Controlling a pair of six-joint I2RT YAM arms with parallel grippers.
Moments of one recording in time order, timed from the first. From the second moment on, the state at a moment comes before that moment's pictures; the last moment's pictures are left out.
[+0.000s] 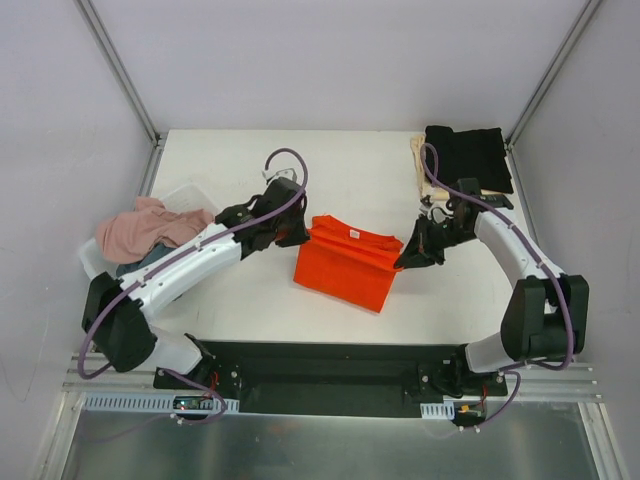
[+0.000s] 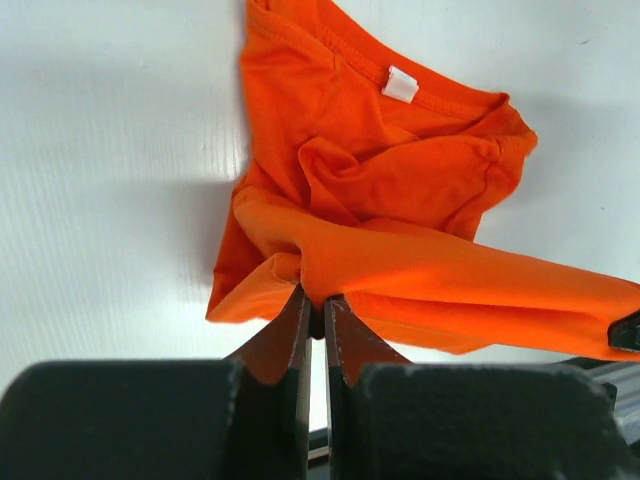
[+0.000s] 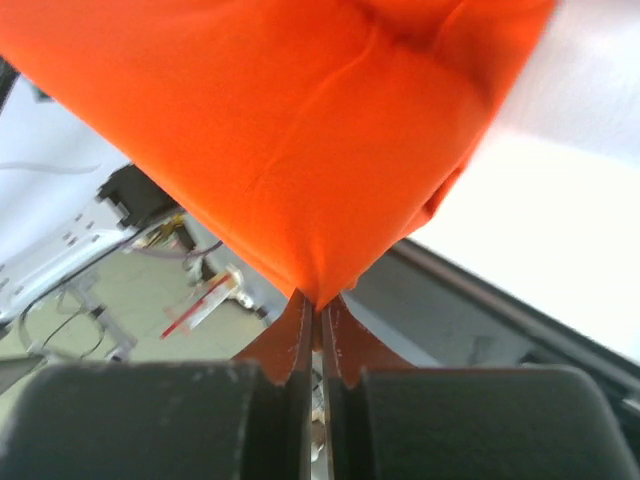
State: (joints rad) left arm -0.73 1.37 1.17 -0.63 -0.18 -0.76; right arm 0.12 1.46 1.09 -1.07 -0.79 0.29
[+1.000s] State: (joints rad) left arm -0.51 1.99 1.62 -0.62 -0.03 -0.64; right arm 0.08 1.87 1.43 -0.82 -0.50 0.35
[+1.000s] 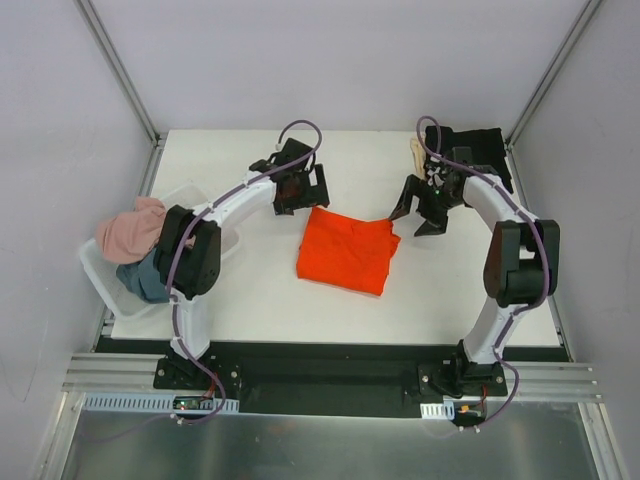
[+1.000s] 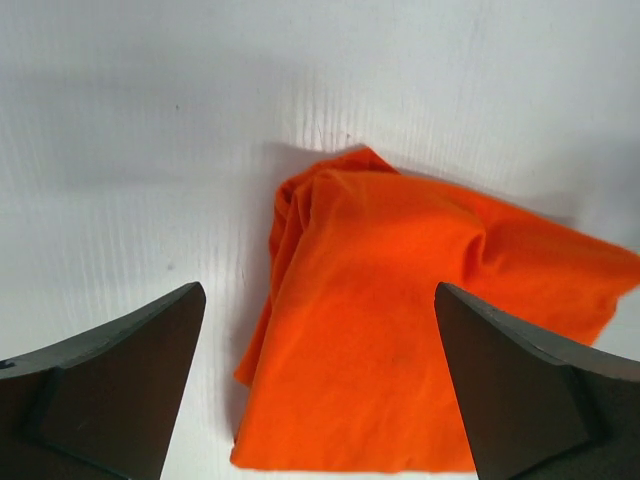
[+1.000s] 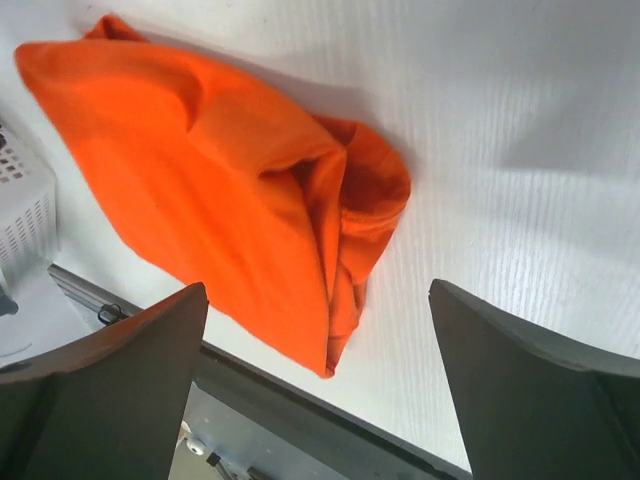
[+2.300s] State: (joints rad) left arm -0.65 1.80 1.15 -0.39 0.26 -0.79; right arm 0.21 1.96 1.37 -0.59 -0.50 0.50
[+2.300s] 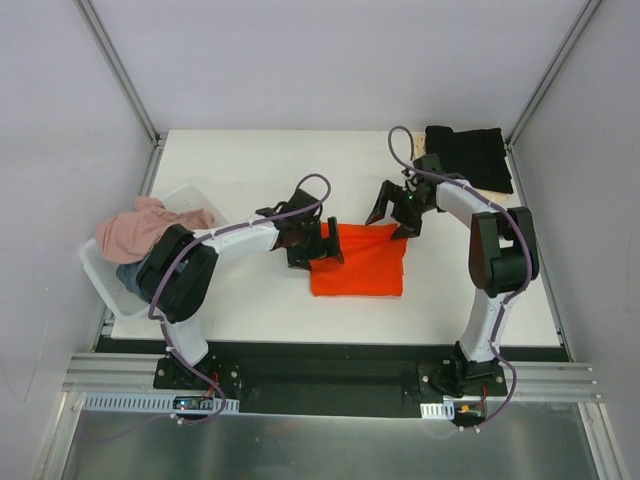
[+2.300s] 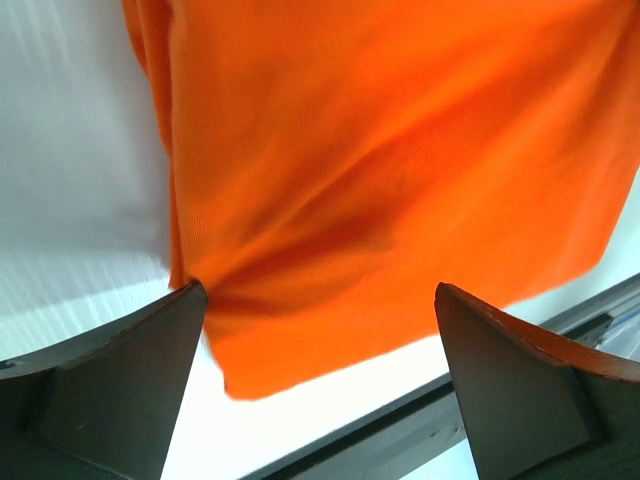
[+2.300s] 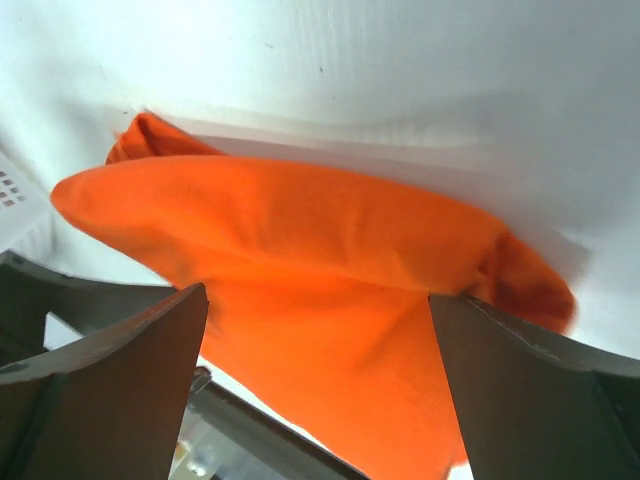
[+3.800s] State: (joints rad) left arm -0.57 1.14 0.88 -0.72 -0.16 -0.75; right arm 0.32 1.82 1.18 -0.70 -0.14 0.44
